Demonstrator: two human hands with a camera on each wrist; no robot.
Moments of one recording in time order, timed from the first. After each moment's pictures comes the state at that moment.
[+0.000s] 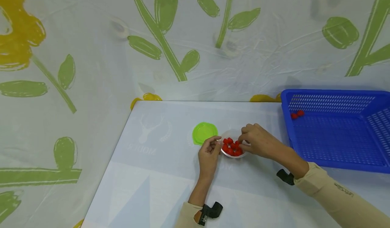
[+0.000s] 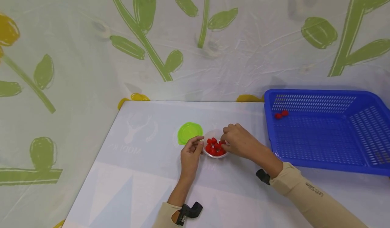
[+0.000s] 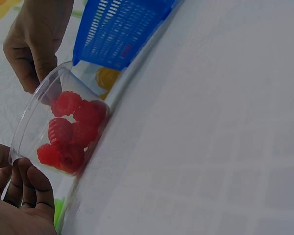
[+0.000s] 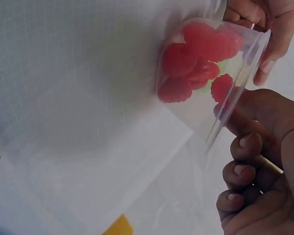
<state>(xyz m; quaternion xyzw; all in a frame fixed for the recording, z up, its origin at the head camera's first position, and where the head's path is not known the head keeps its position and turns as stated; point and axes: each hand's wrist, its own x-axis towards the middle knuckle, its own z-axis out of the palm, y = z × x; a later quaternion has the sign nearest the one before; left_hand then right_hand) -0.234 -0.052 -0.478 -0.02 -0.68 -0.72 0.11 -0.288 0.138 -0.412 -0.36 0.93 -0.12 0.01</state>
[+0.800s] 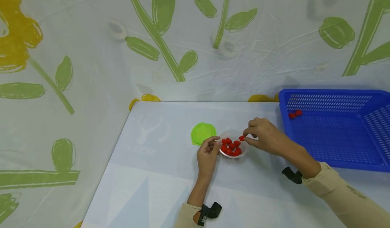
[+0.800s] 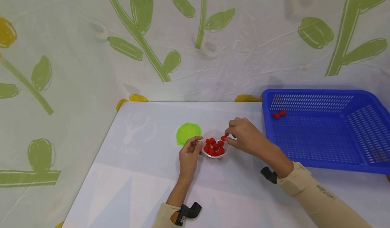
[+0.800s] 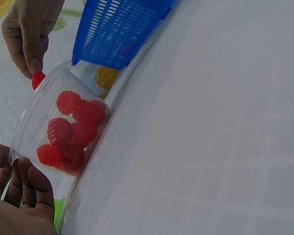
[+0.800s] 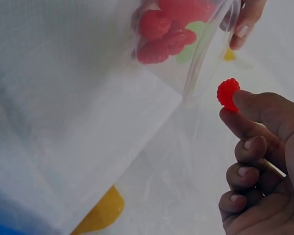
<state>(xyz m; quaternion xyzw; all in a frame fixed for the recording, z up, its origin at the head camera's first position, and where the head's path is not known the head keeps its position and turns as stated) -0.234 -0.052 -0.481 -0.03 -0.69 -0.72 0.12 -0.287 0.159 -0.388 -0.34 0.93 -0.14 -0.02</state>
